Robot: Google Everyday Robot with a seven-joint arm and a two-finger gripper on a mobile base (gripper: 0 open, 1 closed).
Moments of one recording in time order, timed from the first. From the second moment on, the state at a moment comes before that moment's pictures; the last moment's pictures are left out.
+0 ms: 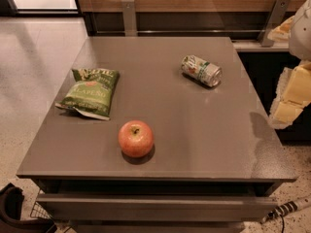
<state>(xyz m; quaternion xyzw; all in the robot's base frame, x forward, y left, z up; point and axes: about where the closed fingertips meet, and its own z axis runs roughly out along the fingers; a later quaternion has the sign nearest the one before) 0.438 -0.214 0.984 -0.60 0.78 -0.04 0.17</state>
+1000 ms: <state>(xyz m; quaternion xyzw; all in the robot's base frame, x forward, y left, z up) 0.495 -0.206 0.991 -0.56 0.81 -0.03 0.16</state>
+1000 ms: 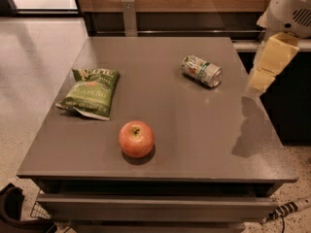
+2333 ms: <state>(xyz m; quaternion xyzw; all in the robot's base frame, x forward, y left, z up) 0.637 -0.160 0.947 -0.40 0.91 -0.03 0.11</state>
